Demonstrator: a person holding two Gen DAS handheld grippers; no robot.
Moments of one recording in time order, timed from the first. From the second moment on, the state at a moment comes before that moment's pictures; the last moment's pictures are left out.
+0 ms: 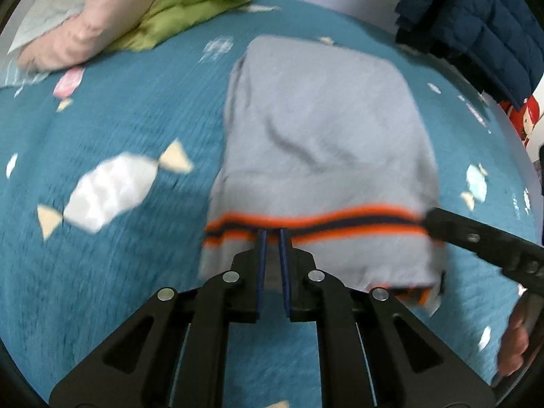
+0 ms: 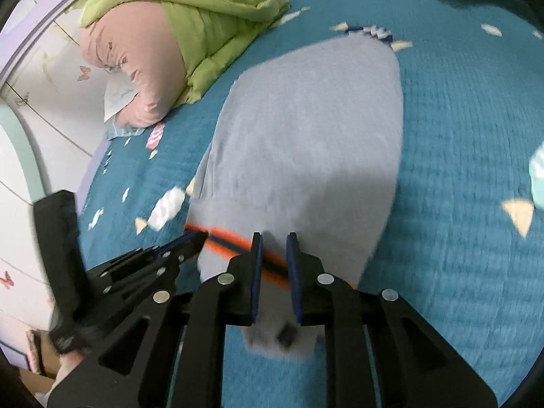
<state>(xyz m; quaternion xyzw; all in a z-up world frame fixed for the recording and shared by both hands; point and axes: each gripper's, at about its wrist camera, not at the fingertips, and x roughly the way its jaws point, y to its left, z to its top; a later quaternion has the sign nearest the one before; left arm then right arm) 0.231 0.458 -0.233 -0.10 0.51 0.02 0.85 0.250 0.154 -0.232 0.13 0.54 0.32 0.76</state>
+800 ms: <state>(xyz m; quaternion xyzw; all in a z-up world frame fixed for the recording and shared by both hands) 0.301 0.433 -0.180 -0.11 0.52 -0.04 0.85 0.291 0.188 -0.198 0.06 0.66 0.27 0.70</state>
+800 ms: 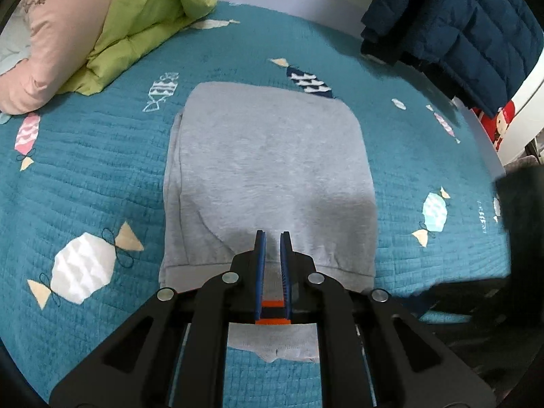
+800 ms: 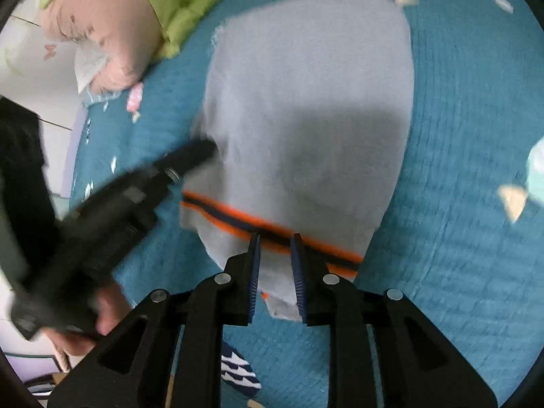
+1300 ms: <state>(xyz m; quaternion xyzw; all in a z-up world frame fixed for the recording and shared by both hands) 0.255 0.462 -0.196 -0.16 0.54 -0.03 0.83 0.233 0.175 -0.244 0.12 0.65 0.23 0.71</state>
